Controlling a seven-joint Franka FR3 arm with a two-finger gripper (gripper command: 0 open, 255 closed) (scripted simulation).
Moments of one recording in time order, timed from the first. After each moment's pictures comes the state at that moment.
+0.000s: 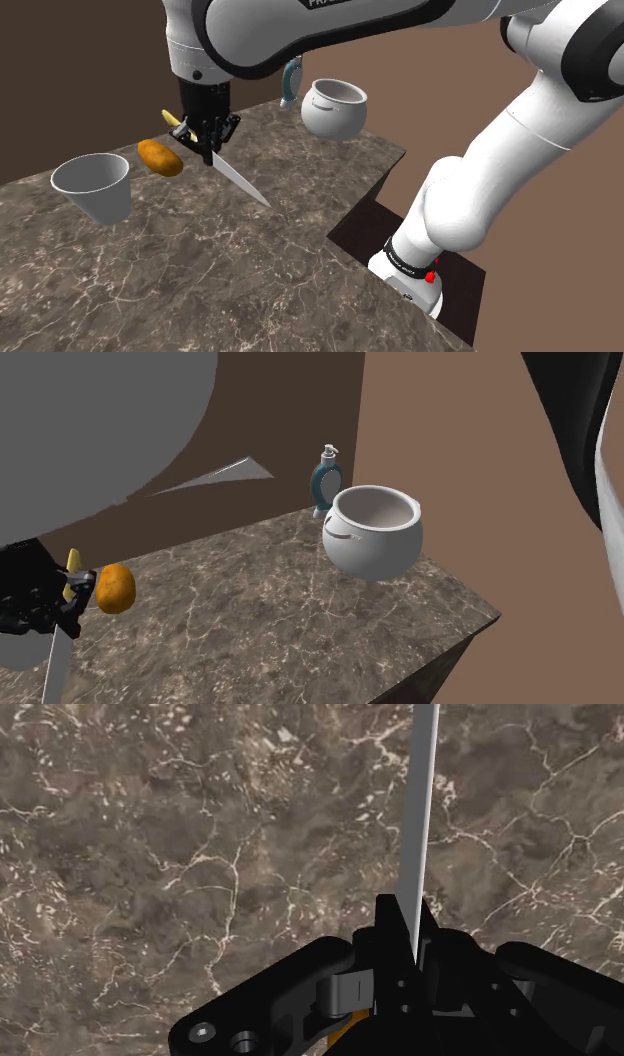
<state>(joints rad) 0.24 -0.16 0.35 -2.11 0.05 1.97 0.57</state>
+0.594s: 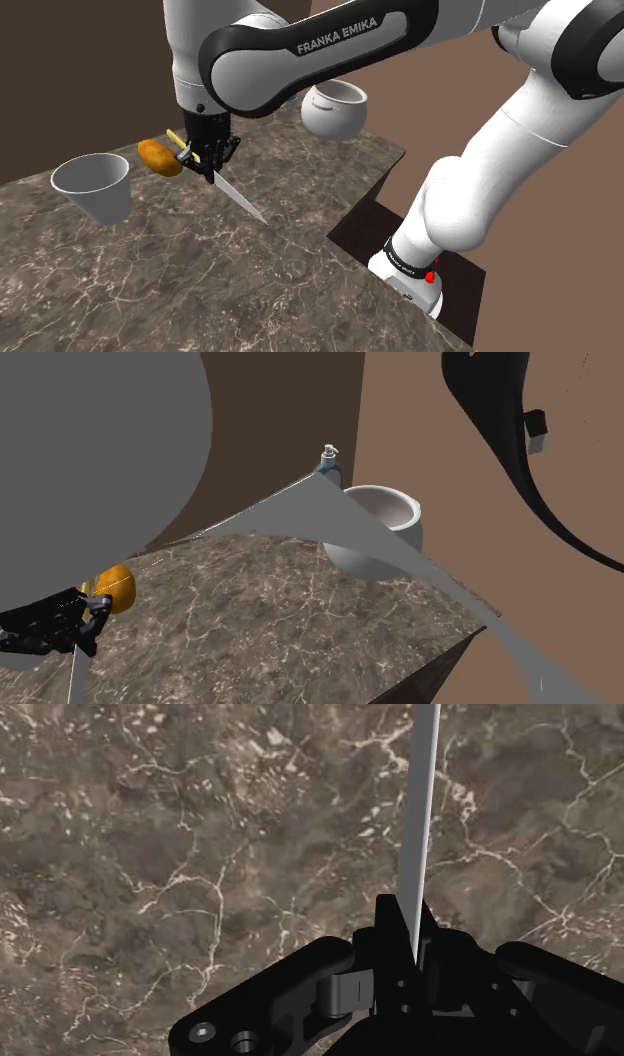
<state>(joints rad) 0.25 -0.12 0.36 -2.20 0.04 2.10 0.58</state>
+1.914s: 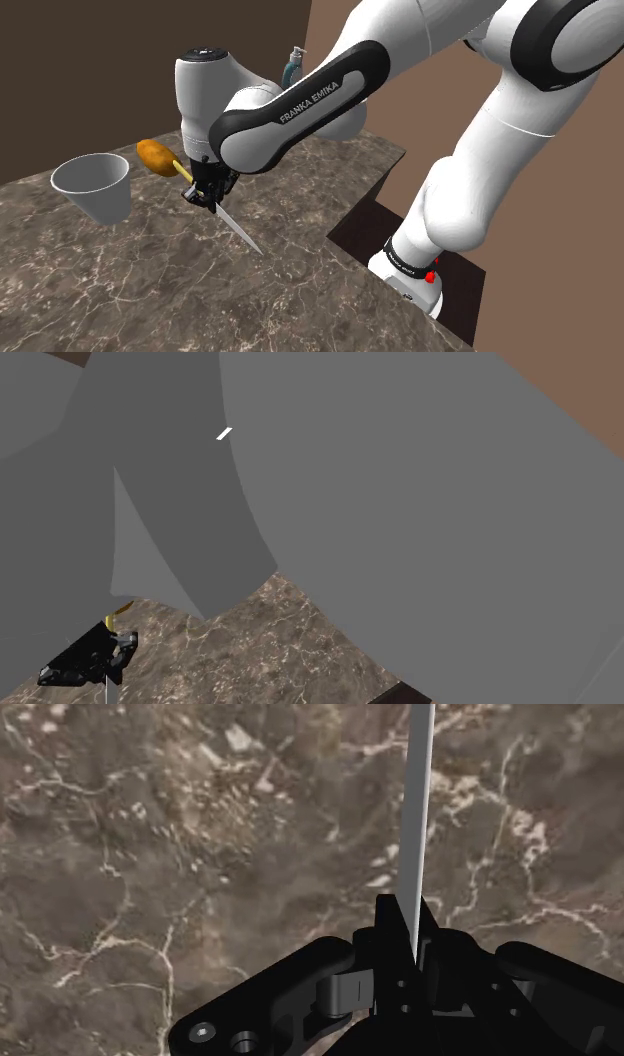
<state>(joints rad) 0.25 0.01 0.37 -2.32 -0.02 2.34 0.63</state>
